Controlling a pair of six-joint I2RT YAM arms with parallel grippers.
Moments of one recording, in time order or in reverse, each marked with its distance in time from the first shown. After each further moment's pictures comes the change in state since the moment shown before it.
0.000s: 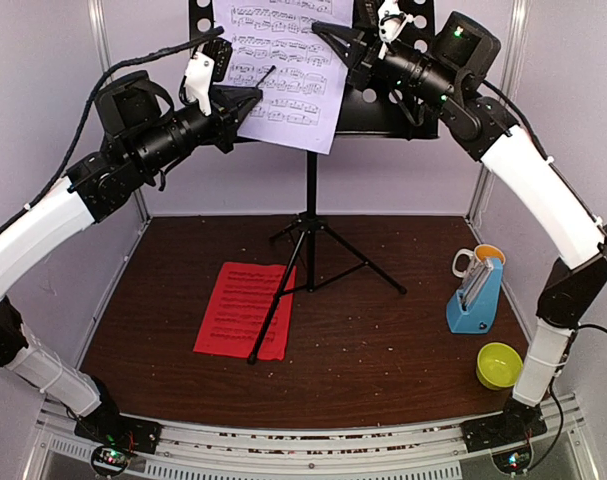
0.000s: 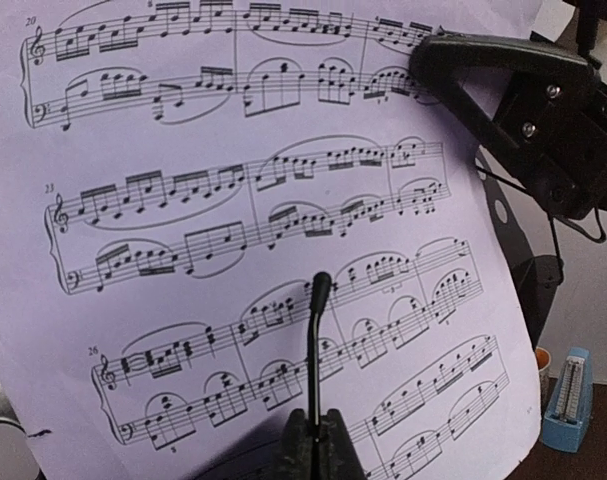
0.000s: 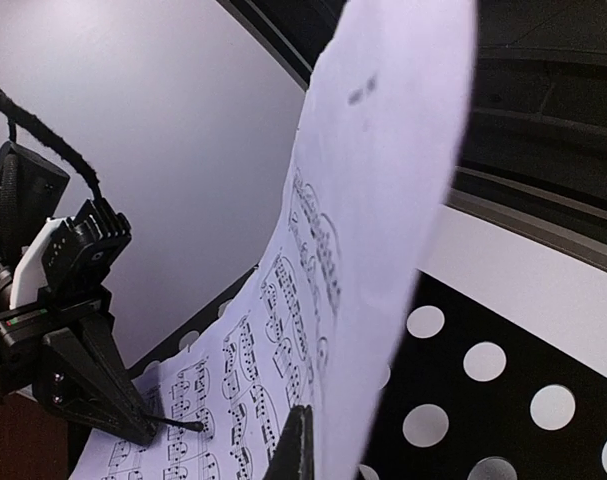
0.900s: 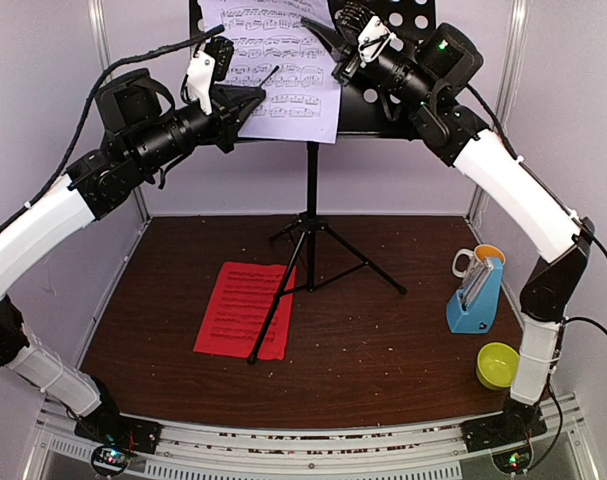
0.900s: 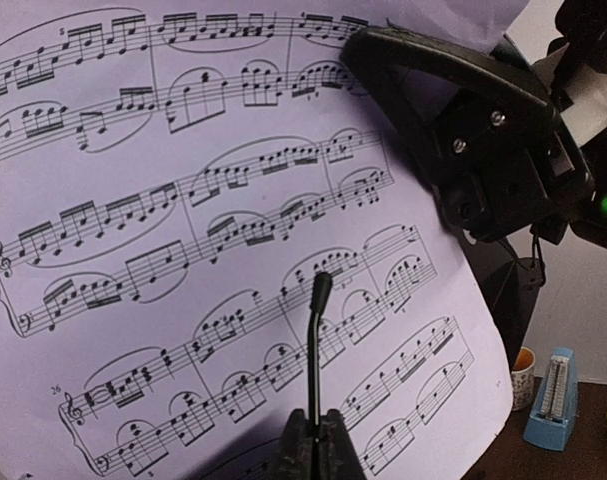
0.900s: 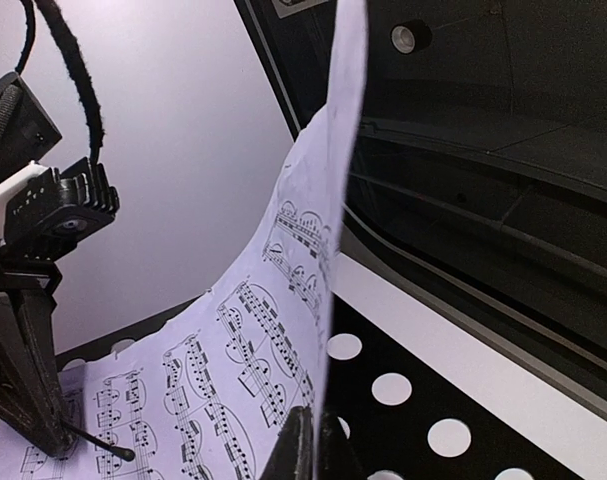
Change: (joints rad) left arm 0.005 0.010 0.019 -0.019 0.048 -0.015; right arm -0.006 0.099 0.018 0.252 -0.070 -0.253
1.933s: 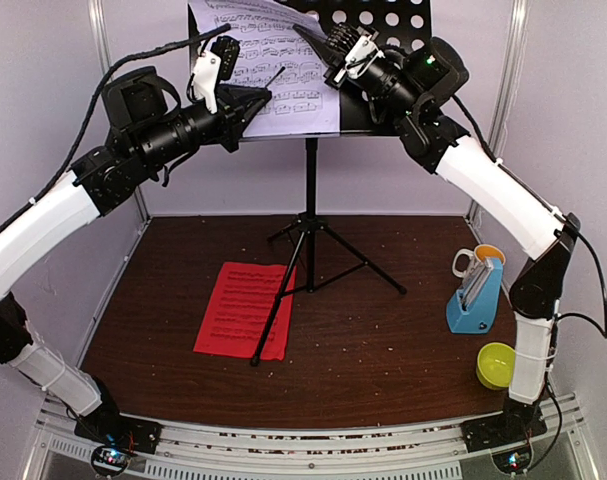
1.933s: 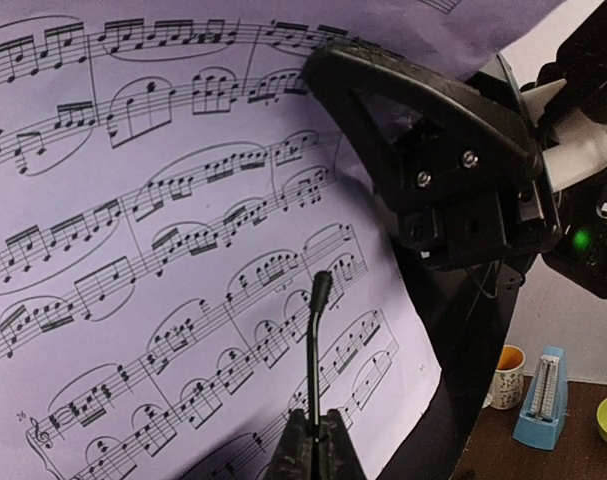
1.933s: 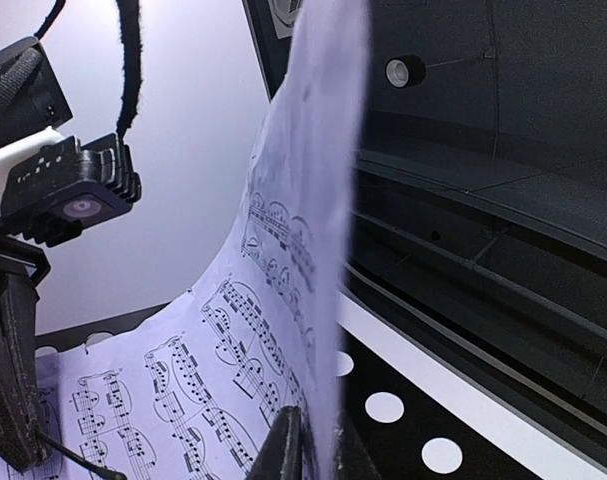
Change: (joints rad) left arm 0.000 0.030 0.033 -0.019 0.029 -0.019; right arm -0.005 0.062 -0.021 0.180 -0.034 -0.078
